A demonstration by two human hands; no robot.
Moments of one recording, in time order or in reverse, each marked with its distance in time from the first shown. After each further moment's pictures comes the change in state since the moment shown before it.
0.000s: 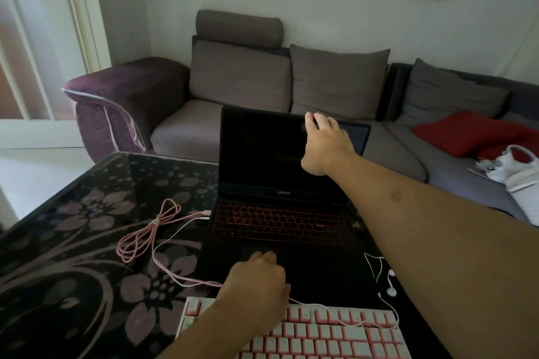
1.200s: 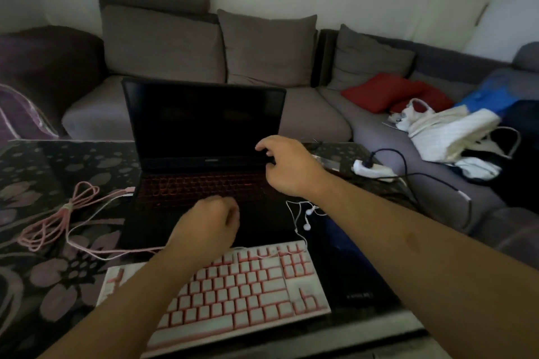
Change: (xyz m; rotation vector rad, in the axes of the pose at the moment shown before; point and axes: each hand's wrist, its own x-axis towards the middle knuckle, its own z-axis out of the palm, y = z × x) left_hand 0.015 0.038 -0.013 -0.324 0.307 0.054; right_hand -0.139 0.078 0.009 0.411 -0.019 -0.124
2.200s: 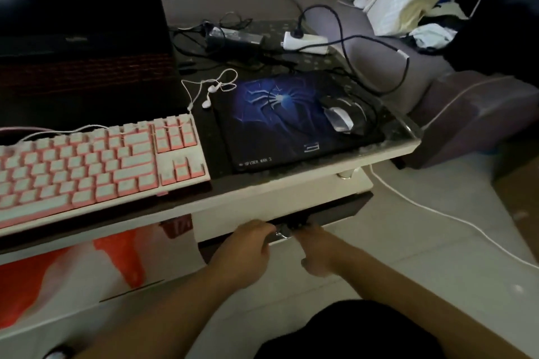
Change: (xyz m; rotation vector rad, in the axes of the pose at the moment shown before) left_hand -0.130 0.133 0.308 -0.159 -0.526 0.139; right_hand -0.368 0.235 0.175 -0.075 -0.781 0.478
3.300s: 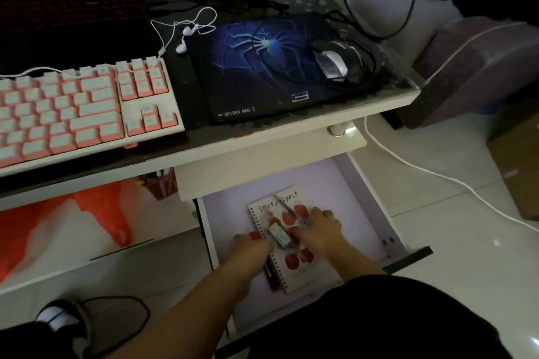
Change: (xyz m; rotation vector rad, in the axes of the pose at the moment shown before) left_hand -0.021 0.012 0.095 -0.892 -0.072 -0.870; right_hand -0.001 0.016 0.080 0.621 0.151 0.504
